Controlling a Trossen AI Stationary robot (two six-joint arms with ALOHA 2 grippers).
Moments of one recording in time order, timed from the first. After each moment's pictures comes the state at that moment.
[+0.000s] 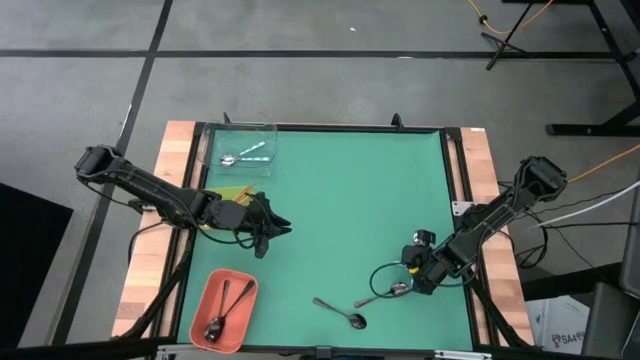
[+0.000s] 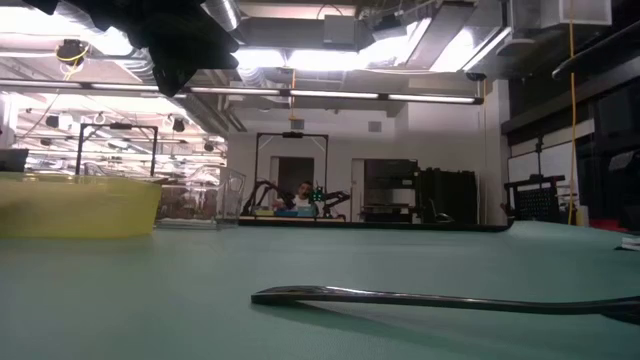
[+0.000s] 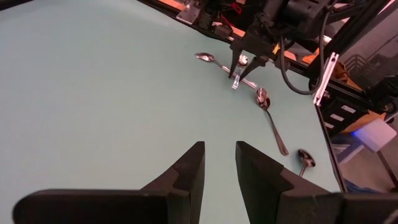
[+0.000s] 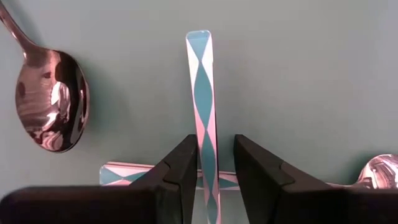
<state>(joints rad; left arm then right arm) -0.30 1.10 0.61 0.07 -0.33 -0.54 0.75 1.38 0.58 -0.57 0.19 0.91</state>
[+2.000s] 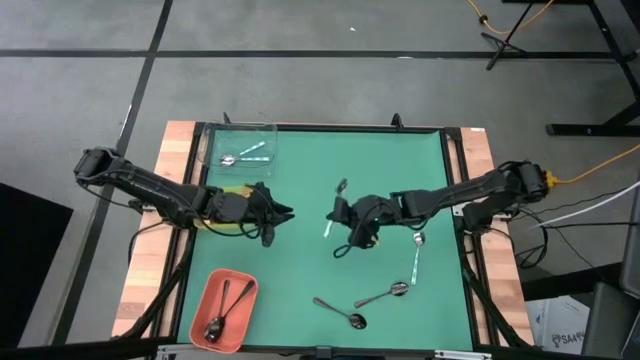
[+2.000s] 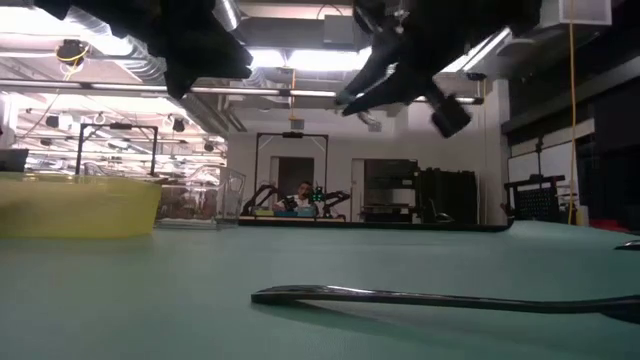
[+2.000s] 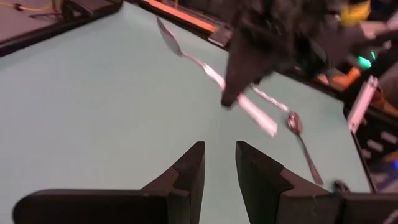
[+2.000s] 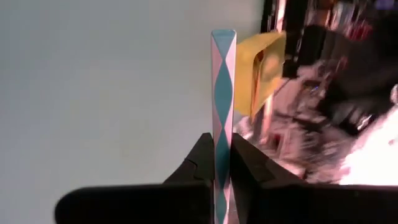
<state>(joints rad) -0.23 1.11 0.61 0.09 -0.40 -0.51 0.15 1.55 0.95 0.01 0.20 -1.46</state>
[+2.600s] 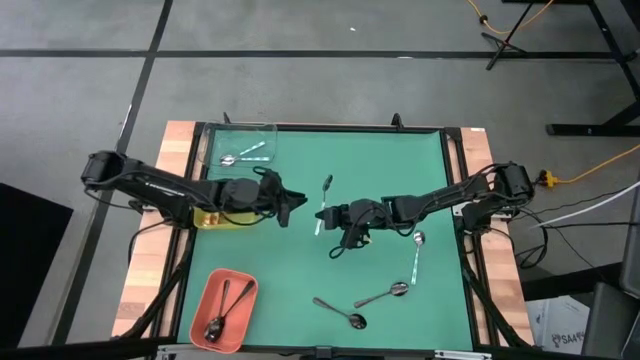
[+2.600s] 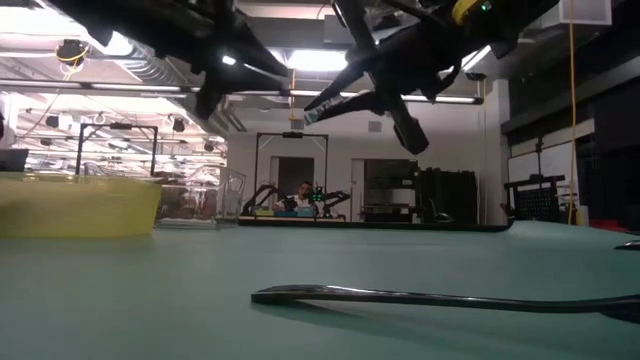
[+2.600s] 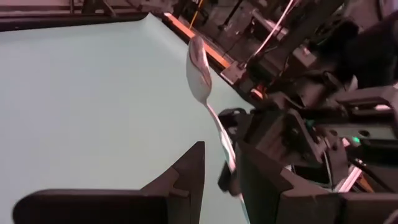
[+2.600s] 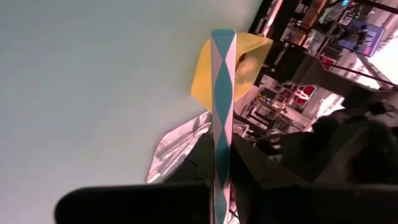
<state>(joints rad) -0.06 1.24 0.61 0.33 -0.32 -0.71 0.15 1.67 0.95 0.24 0.28 -1.83</state>
